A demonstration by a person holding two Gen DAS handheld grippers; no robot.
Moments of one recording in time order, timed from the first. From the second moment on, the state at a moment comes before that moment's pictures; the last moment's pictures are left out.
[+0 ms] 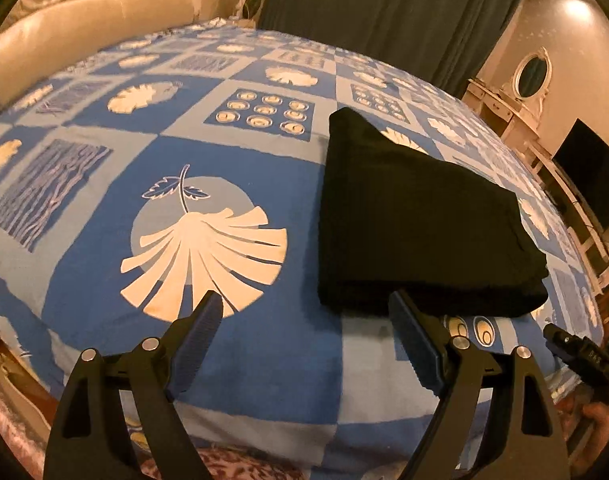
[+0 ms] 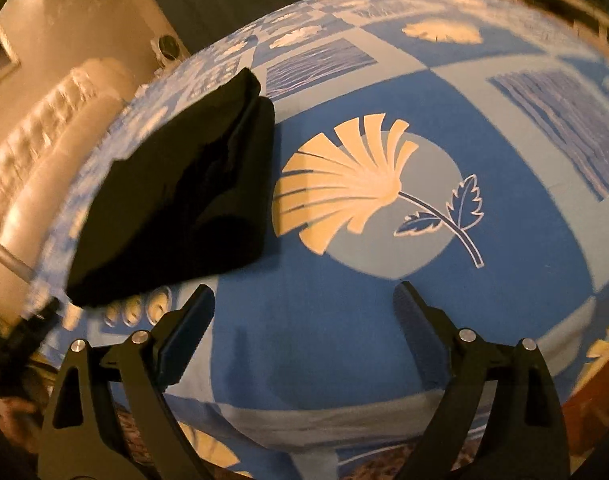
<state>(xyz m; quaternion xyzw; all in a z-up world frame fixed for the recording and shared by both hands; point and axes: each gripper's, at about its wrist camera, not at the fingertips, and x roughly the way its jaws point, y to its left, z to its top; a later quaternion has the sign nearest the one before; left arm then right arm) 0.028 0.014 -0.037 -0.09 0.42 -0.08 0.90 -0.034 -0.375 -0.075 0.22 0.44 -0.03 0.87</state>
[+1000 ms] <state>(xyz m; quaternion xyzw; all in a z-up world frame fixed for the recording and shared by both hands) -0.003 -0.039 -0.035 0.01 0.40 -0.07 0.91 -0.052 -0.303 -0.052 0.09 0.38 -0.04 0.92</state>
